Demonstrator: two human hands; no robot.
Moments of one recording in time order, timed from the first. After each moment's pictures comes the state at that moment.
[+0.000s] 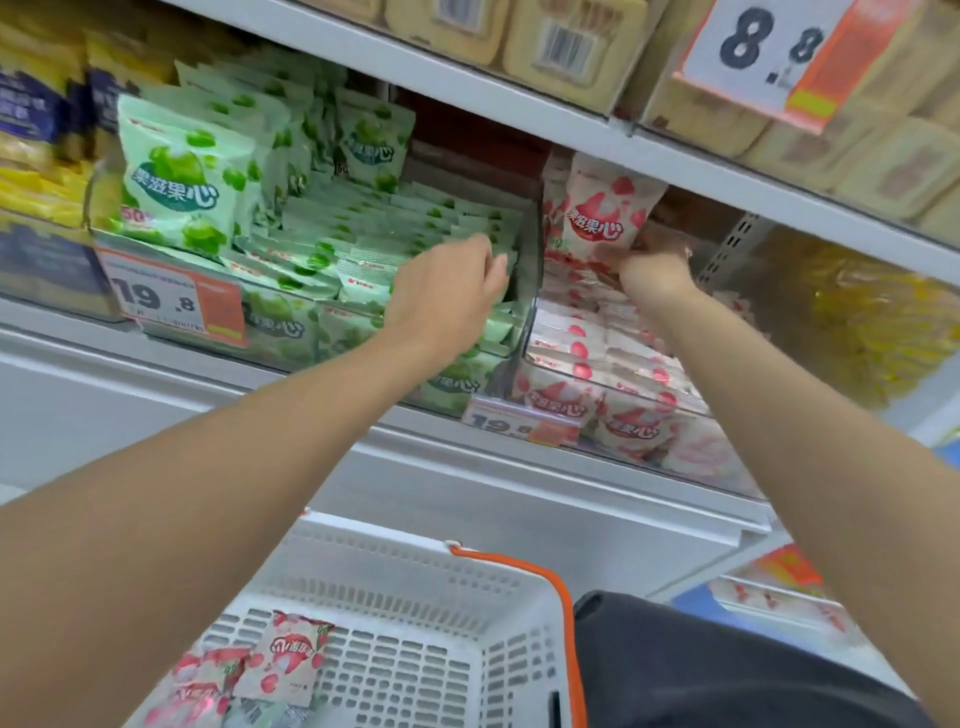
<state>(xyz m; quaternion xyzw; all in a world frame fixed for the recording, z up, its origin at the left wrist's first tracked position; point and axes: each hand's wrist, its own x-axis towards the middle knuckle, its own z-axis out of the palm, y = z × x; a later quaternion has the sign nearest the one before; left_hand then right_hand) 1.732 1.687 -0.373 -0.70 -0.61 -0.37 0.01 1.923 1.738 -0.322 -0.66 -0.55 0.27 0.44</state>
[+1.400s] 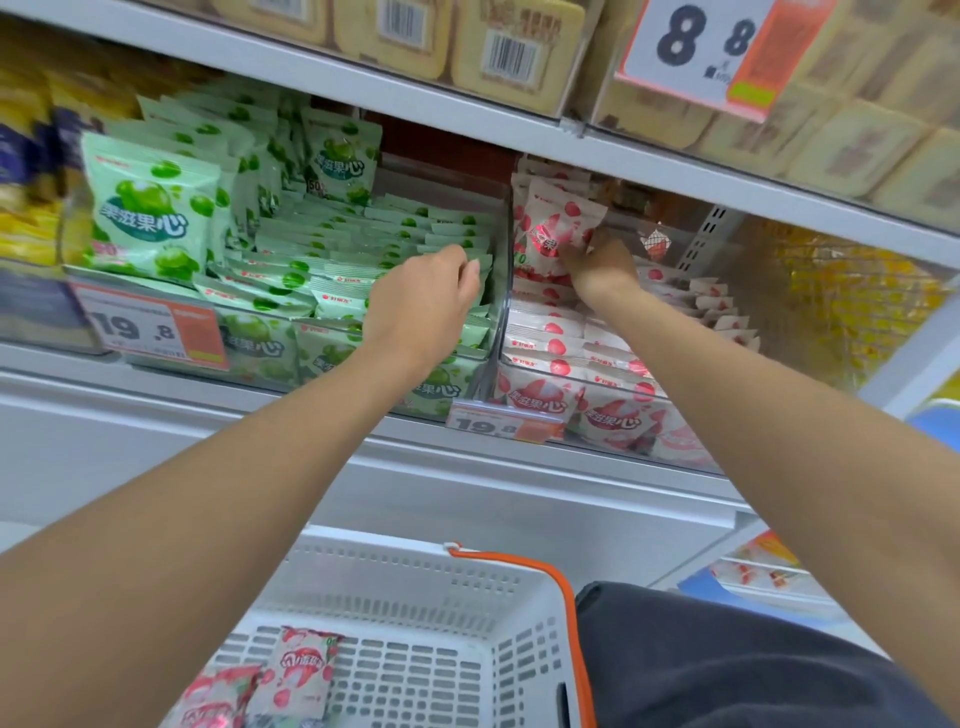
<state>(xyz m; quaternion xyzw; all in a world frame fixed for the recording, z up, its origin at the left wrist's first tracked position) 1.735 1.685 -0.377 -0.70 -0.61 -0.36 0.03 1.925 1.771 -0.342 -0.72 -0.60 0.14 0.32</state>
